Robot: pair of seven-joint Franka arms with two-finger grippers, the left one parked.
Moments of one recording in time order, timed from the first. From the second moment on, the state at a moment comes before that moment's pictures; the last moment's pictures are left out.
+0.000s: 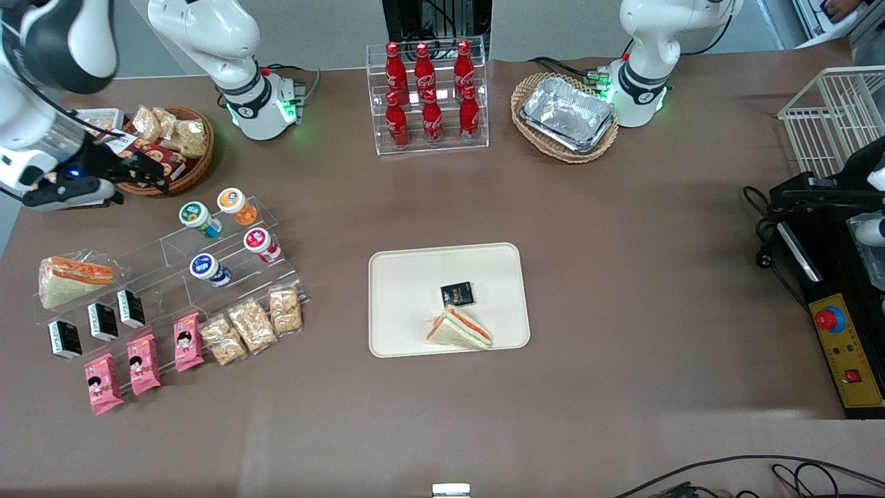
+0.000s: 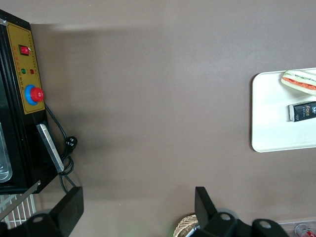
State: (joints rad) arm -0.41 -0.38 0.23 -2.29 0.16 1.87 -0.41
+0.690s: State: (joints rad) arm -0.41 -0.38 0.34 -2.47 0.16 2.07 -0.34
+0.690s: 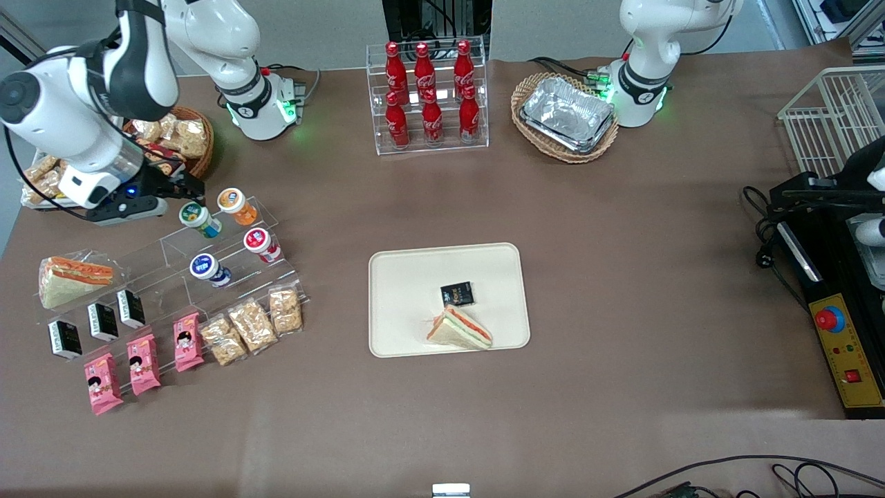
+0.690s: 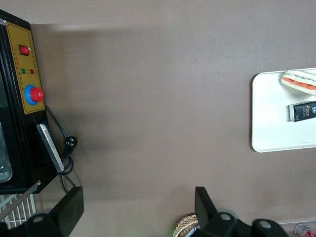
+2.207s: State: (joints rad) arm -0.42 -0.33 0.35 -2.55 0.16 2.16 -0.32
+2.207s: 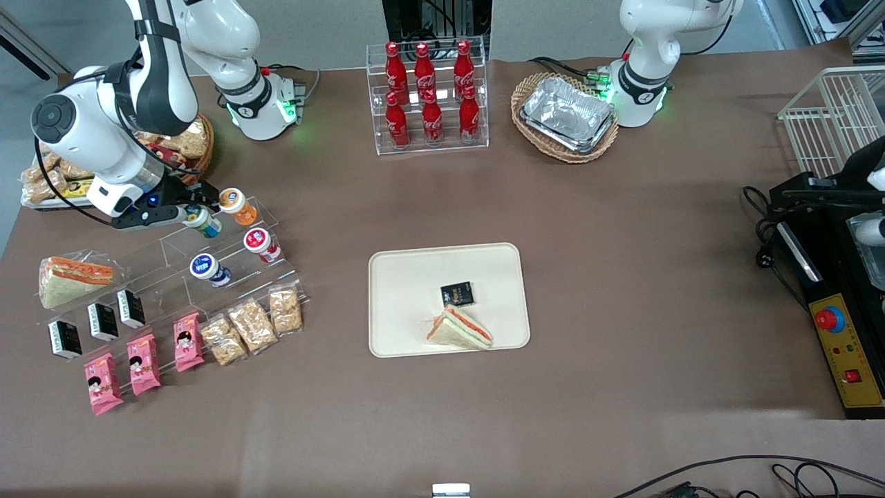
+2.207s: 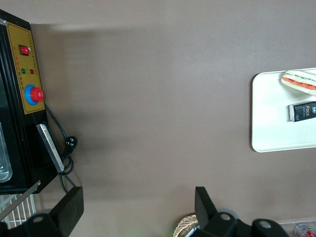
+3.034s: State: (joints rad) arm -0.42 -0.38 0.32 -2.41 0.16 1.98 -0.32
